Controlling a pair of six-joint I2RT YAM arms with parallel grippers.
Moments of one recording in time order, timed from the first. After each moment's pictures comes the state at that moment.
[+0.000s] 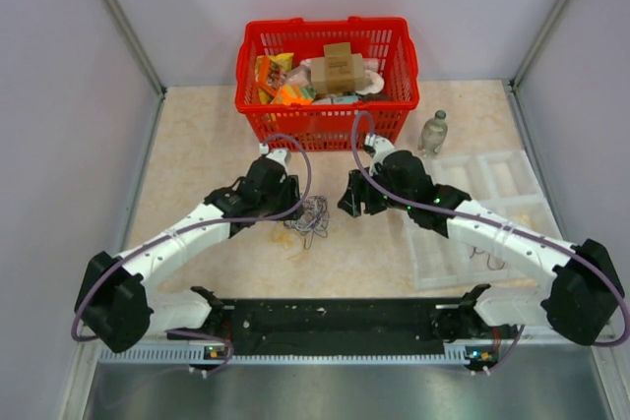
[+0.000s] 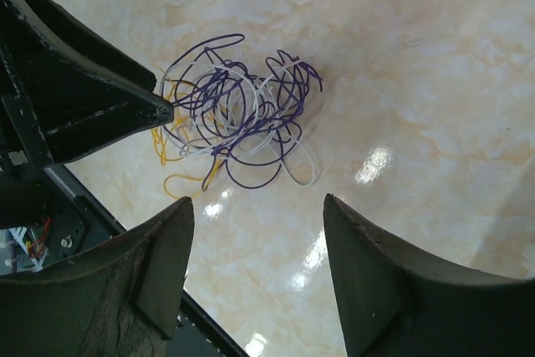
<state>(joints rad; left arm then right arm) -0.63 1.22 0.82 -0.44 -0.02 -0.55 0.75 1.23 0.87 -0.20 -0.11 0.43</state>
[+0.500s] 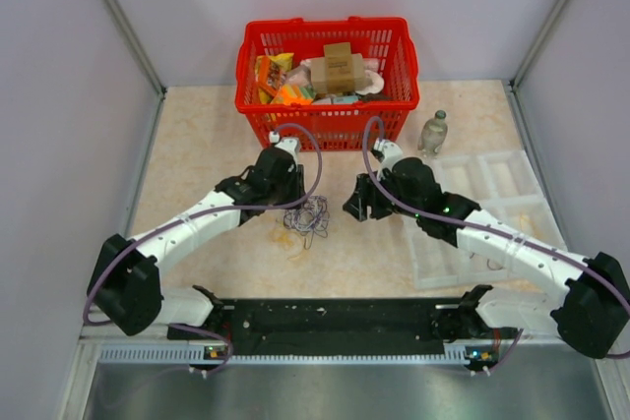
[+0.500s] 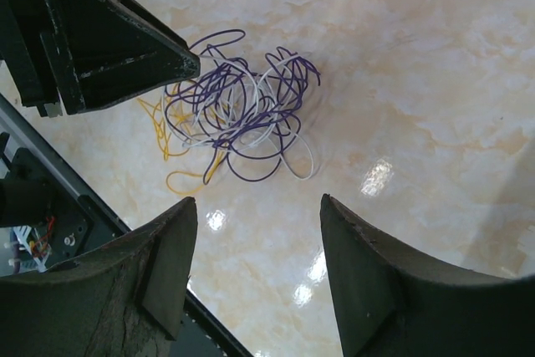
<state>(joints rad) -0.63 1.33 0.92 -0.38 -0.04 -0.47 0.76 1.14 0.79 -0.17 -0.11 0.45</state>
